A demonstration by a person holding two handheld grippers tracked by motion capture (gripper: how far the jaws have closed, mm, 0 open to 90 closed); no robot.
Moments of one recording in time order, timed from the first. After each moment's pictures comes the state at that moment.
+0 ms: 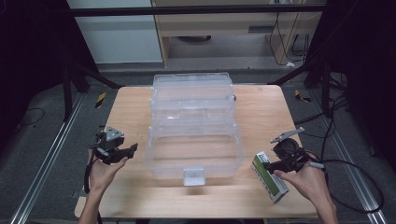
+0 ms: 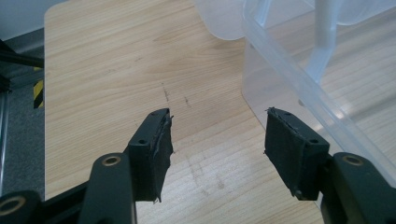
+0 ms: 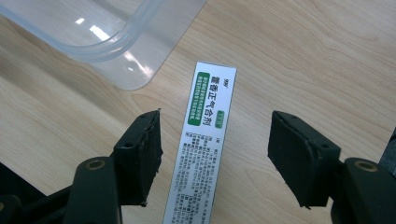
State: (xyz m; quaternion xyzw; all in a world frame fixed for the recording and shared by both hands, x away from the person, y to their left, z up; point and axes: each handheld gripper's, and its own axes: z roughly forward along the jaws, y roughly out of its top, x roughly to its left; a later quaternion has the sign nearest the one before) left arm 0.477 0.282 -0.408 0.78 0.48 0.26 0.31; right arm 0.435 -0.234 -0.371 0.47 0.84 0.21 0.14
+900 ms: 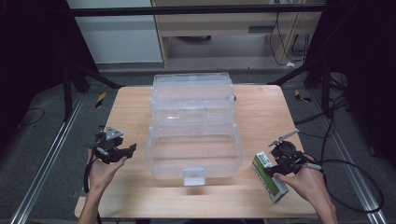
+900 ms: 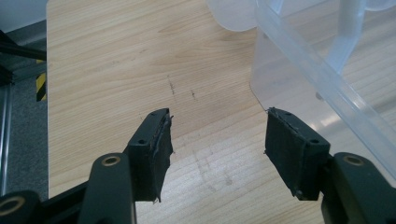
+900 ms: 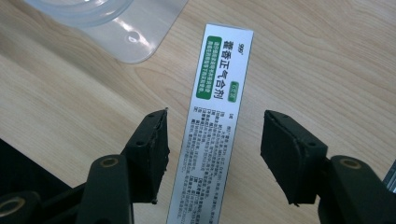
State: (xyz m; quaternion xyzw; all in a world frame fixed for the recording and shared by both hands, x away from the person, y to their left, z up) left arm 0.482 0.286 -0.413 0.78 0.48 0.26 0.30; right arm 0.437 -0.233 -0.383 0.48 0.85 0.17 0.10
